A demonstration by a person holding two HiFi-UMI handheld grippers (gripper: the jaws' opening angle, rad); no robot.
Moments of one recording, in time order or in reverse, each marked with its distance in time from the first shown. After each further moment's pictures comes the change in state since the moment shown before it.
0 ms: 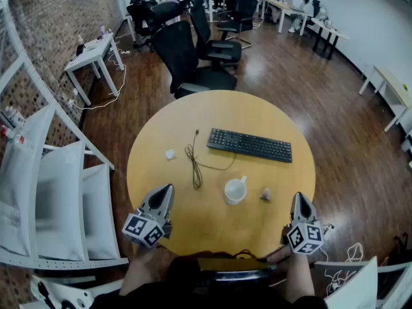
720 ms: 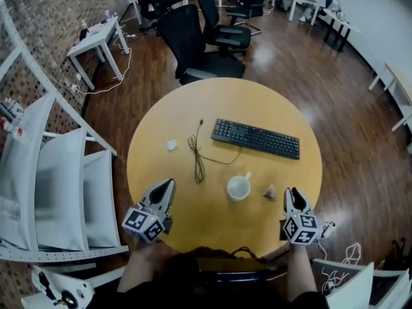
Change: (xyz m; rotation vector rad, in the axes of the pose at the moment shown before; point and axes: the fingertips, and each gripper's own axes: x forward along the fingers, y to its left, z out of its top) left arm 0.016 0.018 -0.017 -0.028 0.073 0.038; right arm 0.058 0.008 -0.048 -0.076 0.237 0.050
